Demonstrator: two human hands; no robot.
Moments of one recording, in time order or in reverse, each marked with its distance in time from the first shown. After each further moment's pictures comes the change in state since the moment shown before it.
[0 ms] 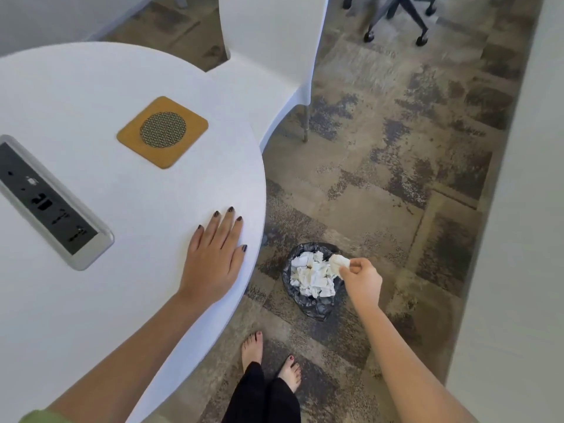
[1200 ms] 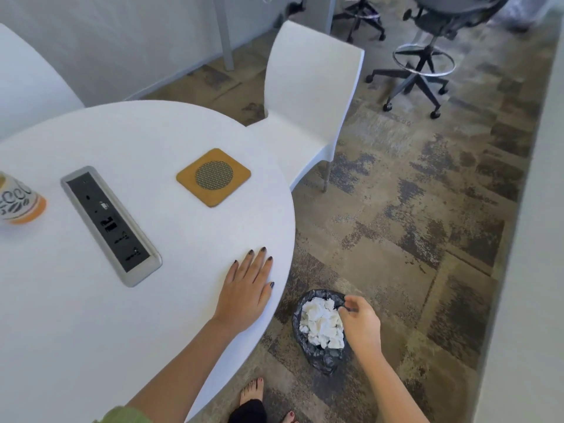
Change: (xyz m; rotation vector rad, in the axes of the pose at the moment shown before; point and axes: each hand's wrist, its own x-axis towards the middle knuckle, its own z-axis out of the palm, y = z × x) left_hand -0.003 0.000 -0.014 -0.060 -0.059 -0.047; right_hand -0.045 -0.051 -0.003 -0.056 -0.132 -0.223
